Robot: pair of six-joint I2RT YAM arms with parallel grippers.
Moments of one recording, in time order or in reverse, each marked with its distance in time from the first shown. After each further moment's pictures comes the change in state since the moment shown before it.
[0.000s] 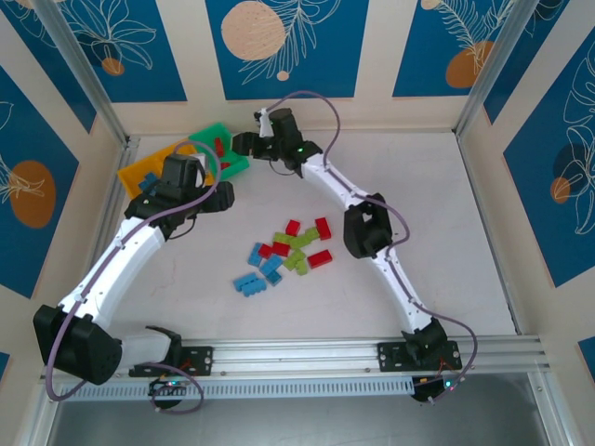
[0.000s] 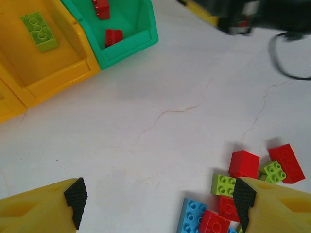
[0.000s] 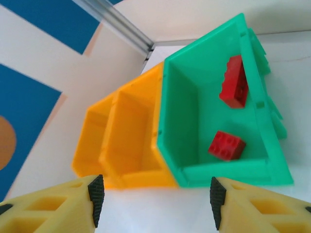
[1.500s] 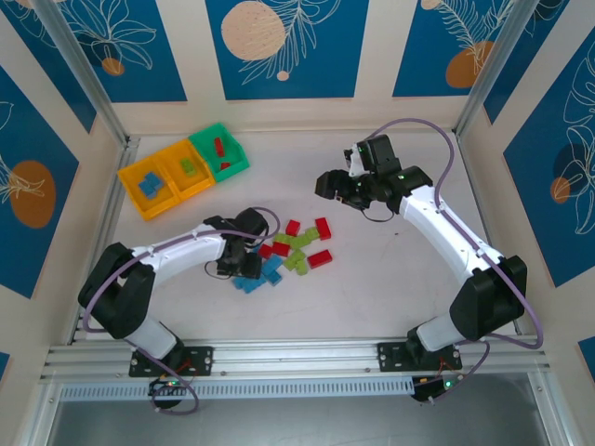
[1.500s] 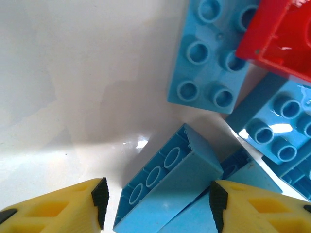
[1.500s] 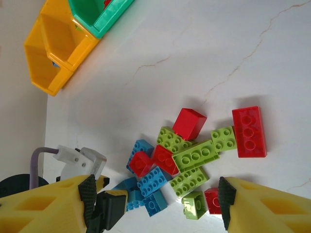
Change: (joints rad) left arm -0.346 0.315 -0.214 -0.180 -0.026 -0.196; right arm -0.144 -1.110 -1.130 -0.402 0.138 -0.005
